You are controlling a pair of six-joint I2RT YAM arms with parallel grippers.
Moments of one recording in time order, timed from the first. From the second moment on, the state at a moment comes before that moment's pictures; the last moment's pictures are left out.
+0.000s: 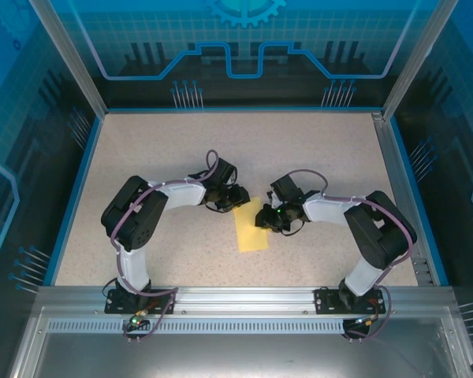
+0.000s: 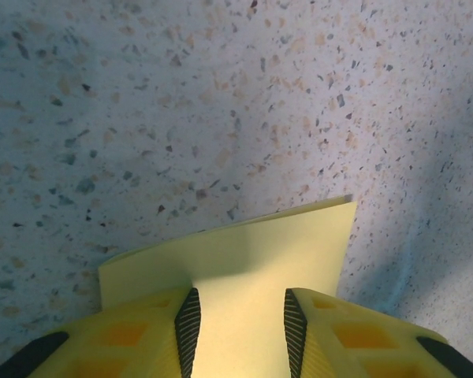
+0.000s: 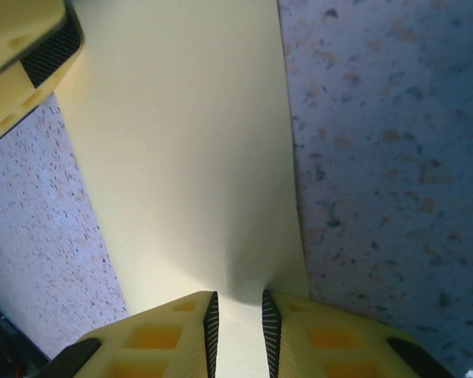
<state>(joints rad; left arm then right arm) -0.55 1.90 1.08 -0.19 0.32 -0.93 0.58 1.67 0.78 -0.25 -0.42 0.80</state>
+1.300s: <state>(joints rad) -0.55 1.64 0.93 -0.26 0.38 -0.86 0.55 1.18 0.64 -0.32 -0.30 0.81</state>
